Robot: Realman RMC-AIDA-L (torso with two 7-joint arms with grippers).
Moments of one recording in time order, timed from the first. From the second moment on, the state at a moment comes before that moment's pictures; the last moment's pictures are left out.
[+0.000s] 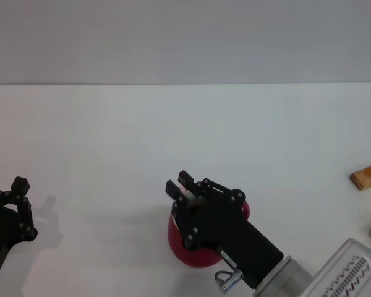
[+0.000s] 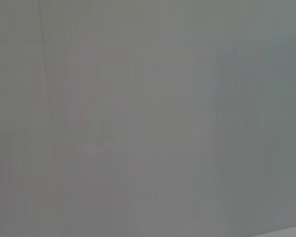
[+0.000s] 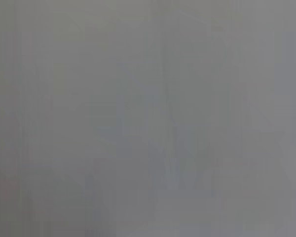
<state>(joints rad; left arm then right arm) -0.10 -2.07 -0.58 -0.20 2.31 1.47 -0.02 0.39 2.08 0.05 0.78 -1.99 -1.19 -0.23</state>
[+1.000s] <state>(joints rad) -0.10 -2.07 -0.58 -0.21 2.31 1.47 -0.02 0.04 2.08 0.26 0.63 -1.98 -1.72 -0.21</state>
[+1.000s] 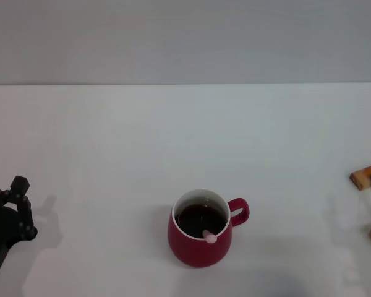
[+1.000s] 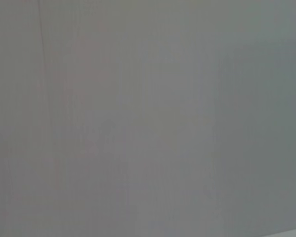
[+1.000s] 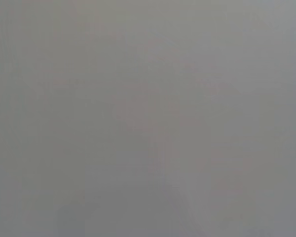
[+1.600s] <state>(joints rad) -0.10 -2.07 -0.63 -0.20 2.30 1.49 -0.01 -0.02 2.08 0.25 0.62 -1.80 -1.68 -0.20</state>
